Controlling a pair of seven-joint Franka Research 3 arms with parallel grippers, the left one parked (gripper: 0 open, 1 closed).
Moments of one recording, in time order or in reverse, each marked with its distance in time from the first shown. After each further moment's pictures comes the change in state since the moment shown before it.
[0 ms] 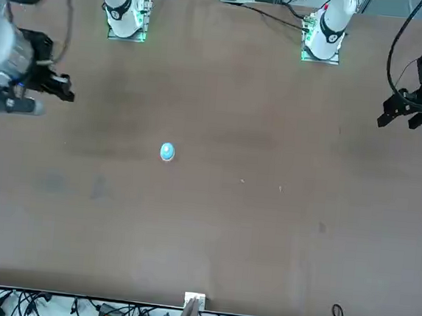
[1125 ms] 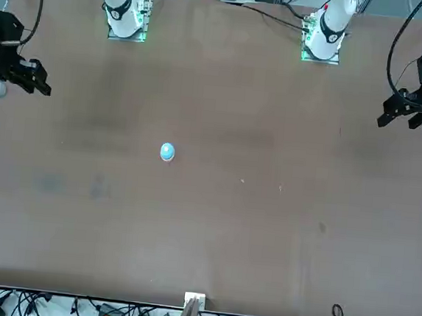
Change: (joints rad) arm -0.132 -0.101 -0.006 0.004 -0.061 -0.003 -0.126
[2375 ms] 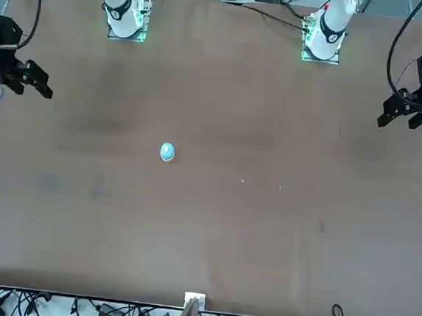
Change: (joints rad) arm -0.015 -0.008 -0.004 -0.014 0.002 0.056 0.003
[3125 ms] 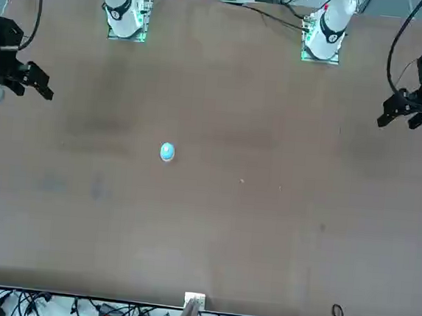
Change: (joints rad) arm -0.001 -0.008 -0.002 -0.034 0.000 0.030 0.002
